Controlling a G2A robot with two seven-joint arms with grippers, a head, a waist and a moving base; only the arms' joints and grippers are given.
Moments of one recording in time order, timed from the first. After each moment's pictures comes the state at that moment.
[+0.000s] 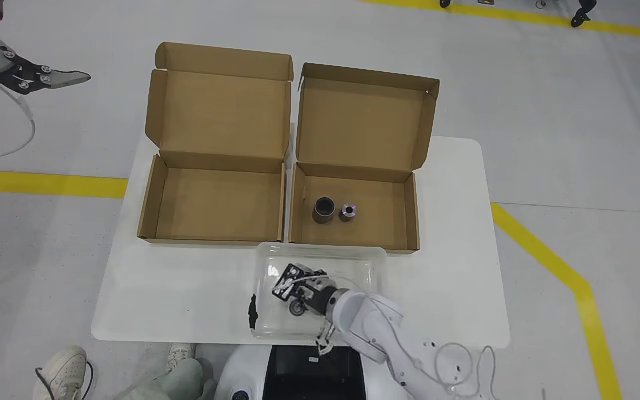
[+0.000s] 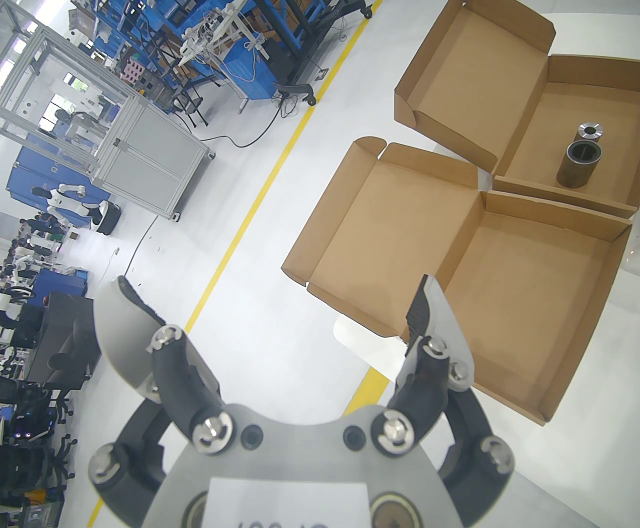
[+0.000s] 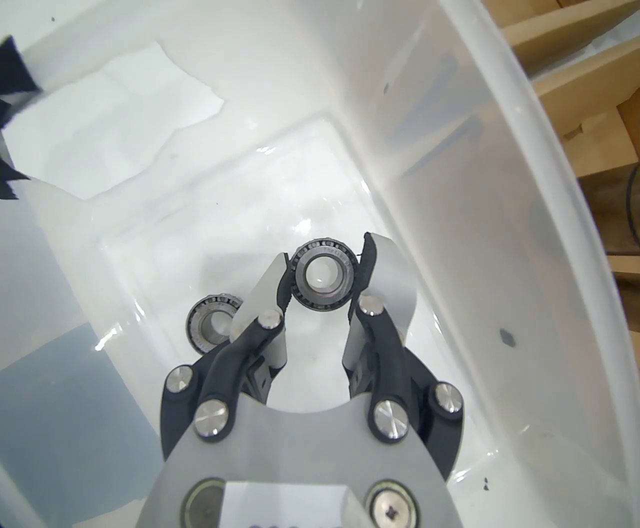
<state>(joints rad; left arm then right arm) 0.47 -0.15 -1.01 -1.52 0.83 -0.88 -0.12 -1.34 -1.32 0.70 -1.71 -1.49 -0.23 0.60</state>
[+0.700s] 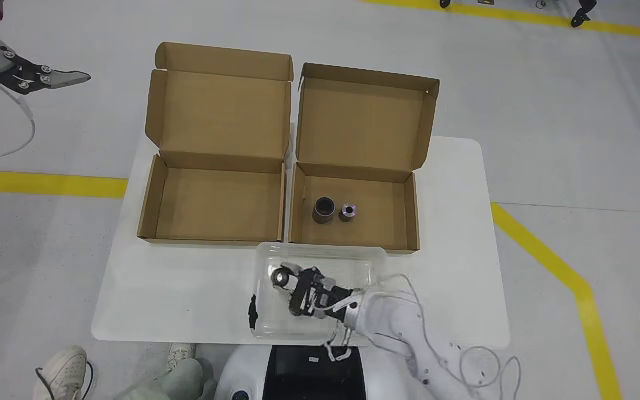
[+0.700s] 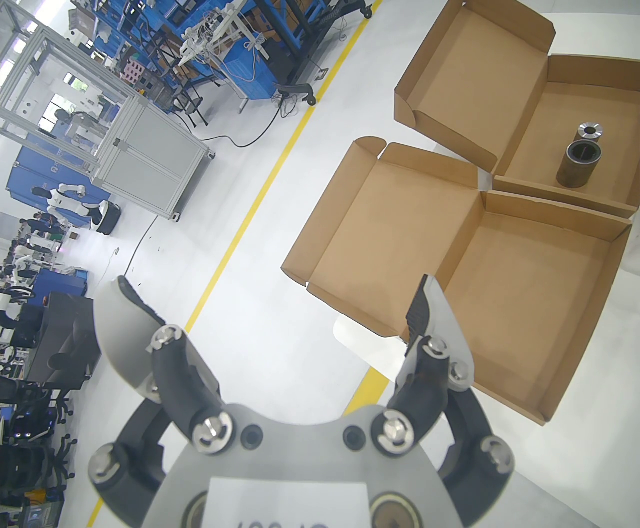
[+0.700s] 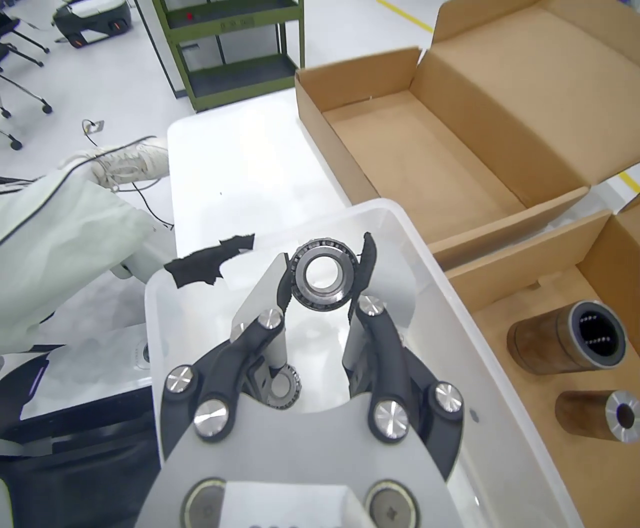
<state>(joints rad) 0.47 -0.15 -1.01 -1.52 0.83 -0.88 -0.12 -1.40 -1.26 0.84 -1.75 -1.41 -0.55 0.09</state>
